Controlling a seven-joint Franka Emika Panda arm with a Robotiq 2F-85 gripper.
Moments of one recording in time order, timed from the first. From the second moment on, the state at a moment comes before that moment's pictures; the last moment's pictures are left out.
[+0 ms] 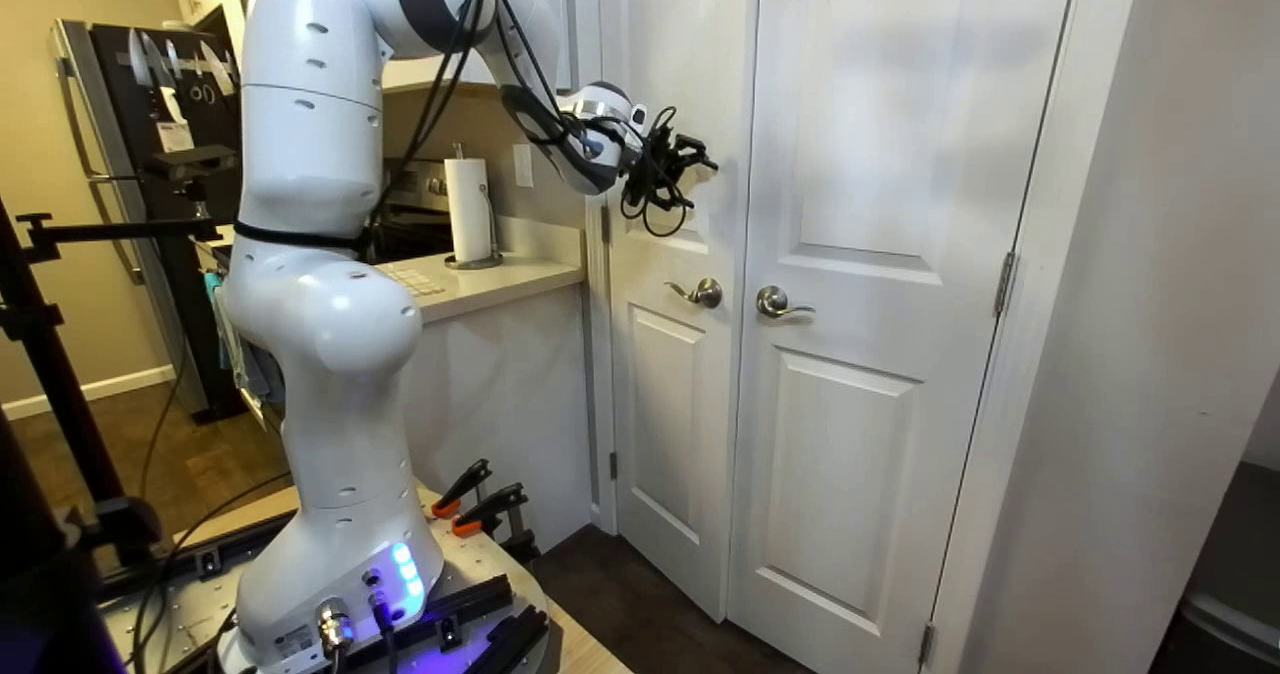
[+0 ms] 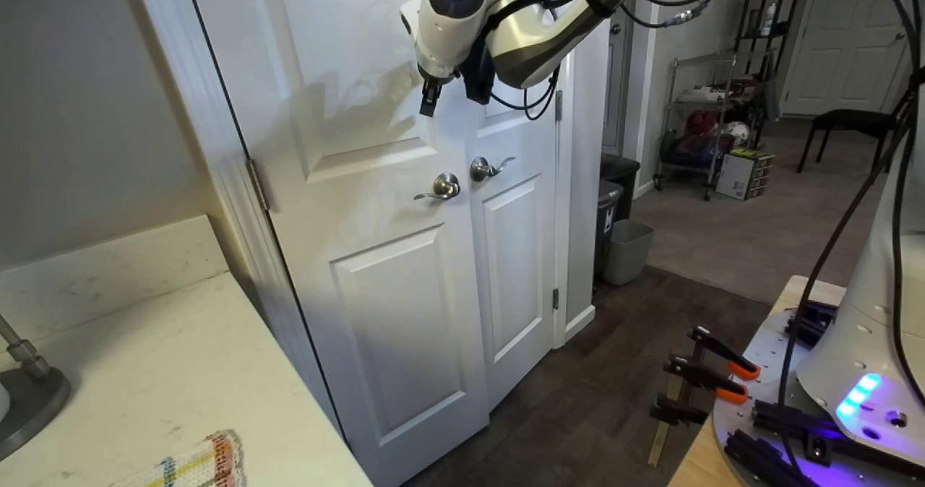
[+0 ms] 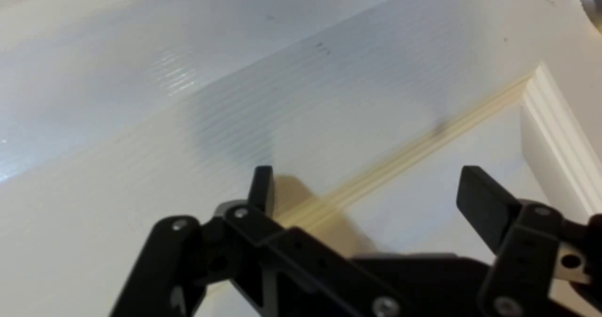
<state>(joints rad) 0.12 0.21 0.14 -1.84 -1.55 2.46 0.70</state>
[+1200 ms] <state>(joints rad) 0.12 0.29 0.14 -1.74 -1.49 2.46 0.70</state>
